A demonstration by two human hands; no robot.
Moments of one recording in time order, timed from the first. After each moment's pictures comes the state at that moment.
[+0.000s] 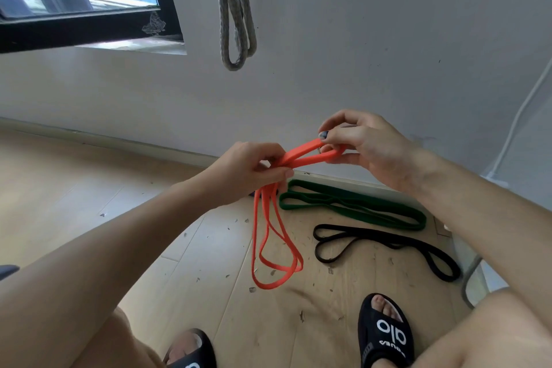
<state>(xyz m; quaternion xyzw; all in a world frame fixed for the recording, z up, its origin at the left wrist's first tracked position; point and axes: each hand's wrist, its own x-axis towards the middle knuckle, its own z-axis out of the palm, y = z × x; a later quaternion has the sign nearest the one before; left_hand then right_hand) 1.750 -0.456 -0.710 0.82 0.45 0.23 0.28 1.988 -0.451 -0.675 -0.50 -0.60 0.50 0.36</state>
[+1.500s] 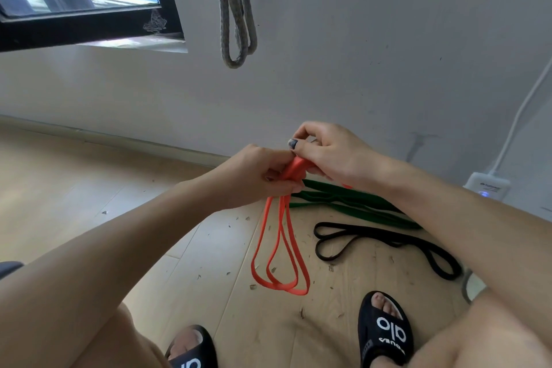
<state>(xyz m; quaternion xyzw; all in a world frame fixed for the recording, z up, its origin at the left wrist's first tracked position) 1.760 -0.462 -0.712 0.86 0.41 0.20 0.24 1.953 -0.461 -0.680 -0.49 -0.75 0.36 0.26</state>
